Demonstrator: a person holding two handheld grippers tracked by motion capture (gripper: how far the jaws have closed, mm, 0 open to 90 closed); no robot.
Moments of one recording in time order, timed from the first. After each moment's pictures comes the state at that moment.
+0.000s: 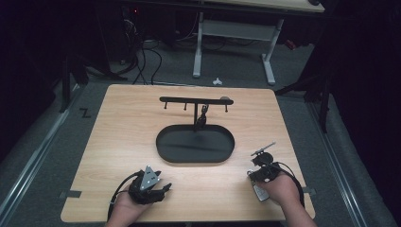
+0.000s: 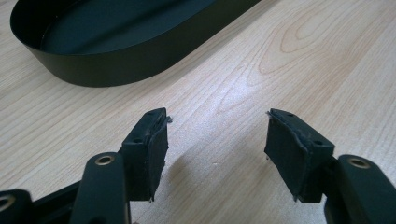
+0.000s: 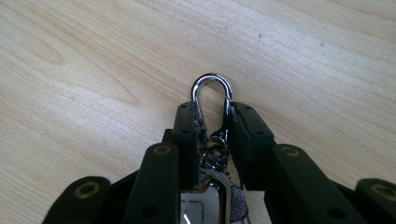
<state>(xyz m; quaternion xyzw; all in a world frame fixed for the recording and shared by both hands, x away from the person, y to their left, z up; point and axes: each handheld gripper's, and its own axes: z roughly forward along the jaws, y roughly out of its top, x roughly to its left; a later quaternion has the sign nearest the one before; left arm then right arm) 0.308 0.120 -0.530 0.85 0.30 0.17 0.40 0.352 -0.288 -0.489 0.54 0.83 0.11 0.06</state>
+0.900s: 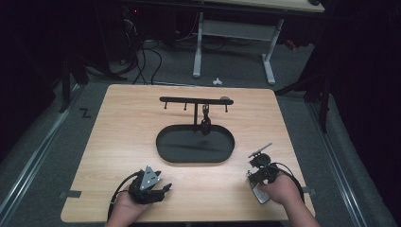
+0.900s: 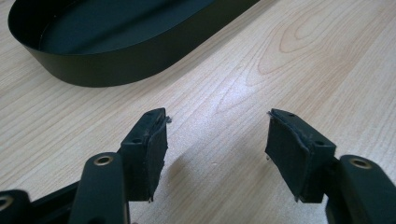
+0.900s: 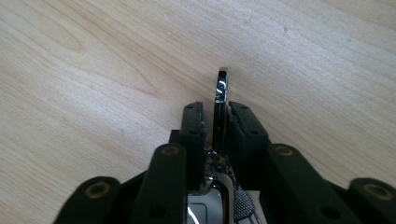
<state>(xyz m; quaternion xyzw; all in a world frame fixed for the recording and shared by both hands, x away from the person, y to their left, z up) 0.308 0.120 -0.530 0.85 0.29 0.17 0.40 0.349 -0.281 -0.489 0.53 0.84 0.09 0.05</state>
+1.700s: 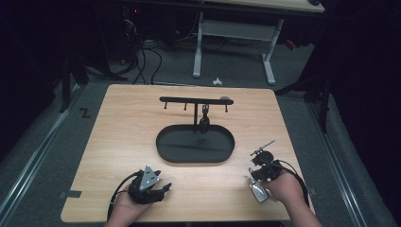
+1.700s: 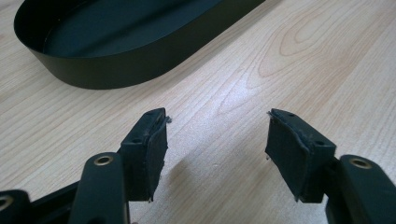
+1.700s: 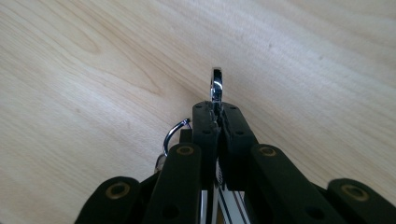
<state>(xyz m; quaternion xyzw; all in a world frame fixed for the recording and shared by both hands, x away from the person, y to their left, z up) 0.307 0.121 -0.528 0.85 0.29 0.18 0.40 0.347 -0.282 -0.465 0.51 0.85 0.11 0.06</state>
